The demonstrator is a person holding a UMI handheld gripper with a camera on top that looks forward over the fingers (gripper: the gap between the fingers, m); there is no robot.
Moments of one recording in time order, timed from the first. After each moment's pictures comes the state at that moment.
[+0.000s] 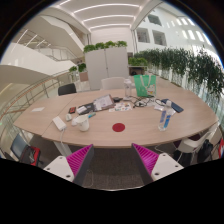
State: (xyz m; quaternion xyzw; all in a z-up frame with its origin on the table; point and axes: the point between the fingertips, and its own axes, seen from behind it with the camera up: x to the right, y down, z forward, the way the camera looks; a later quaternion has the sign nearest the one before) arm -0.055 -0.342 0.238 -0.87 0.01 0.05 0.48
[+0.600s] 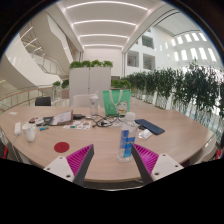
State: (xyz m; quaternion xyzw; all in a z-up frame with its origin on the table) arm 0.202 -0.154 0.145 -0.80 0.03 -0.05 0.60
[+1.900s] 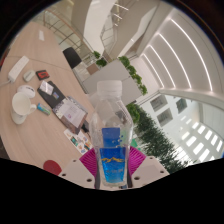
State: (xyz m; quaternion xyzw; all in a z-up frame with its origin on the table) arm -0.035 0.044 0.261 -0.70 -0.31 -0.36 0.53
